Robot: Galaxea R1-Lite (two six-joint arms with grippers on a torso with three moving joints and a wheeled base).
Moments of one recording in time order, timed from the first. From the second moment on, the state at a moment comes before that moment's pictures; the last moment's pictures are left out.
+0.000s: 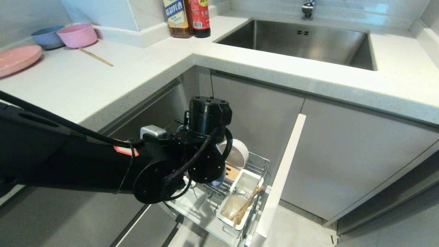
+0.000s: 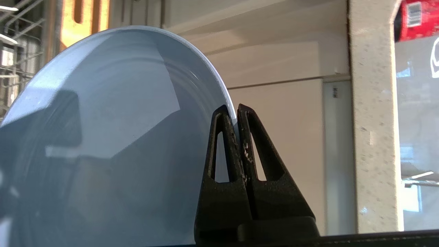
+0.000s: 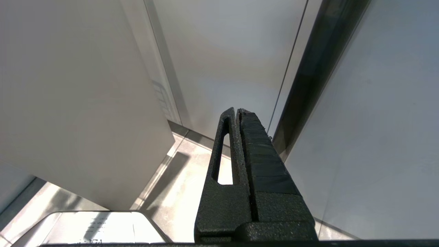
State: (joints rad) left arm -0.84 1.91 -1.15 -0.48 1.16 -1.52; right arm 0.00 0.00 0.00 0.00 0.00 0.01
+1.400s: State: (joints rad) left arm -0.80 1.98 -1.09 -0.48 1.17 -1.55; right arm 0.00 0.00 0.00 0.00 0.00 0.01
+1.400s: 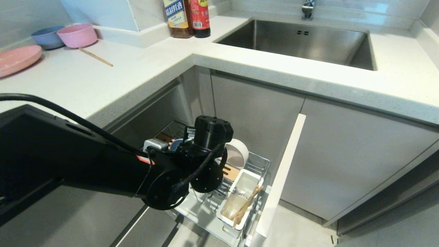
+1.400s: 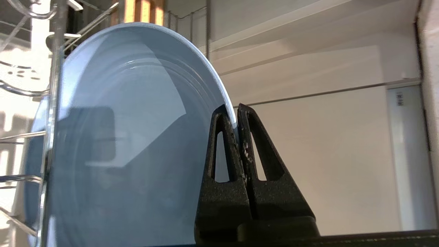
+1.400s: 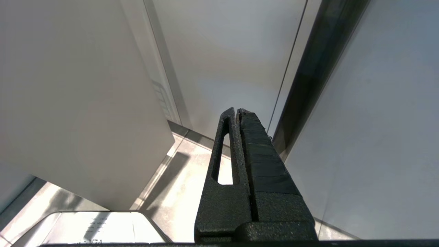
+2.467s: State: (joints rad) left arm -0.82 1.94 -1.09 -0.34 1.17 -1.58; right arm 0.00 0.00 0.00 0.00 0.00 0.01
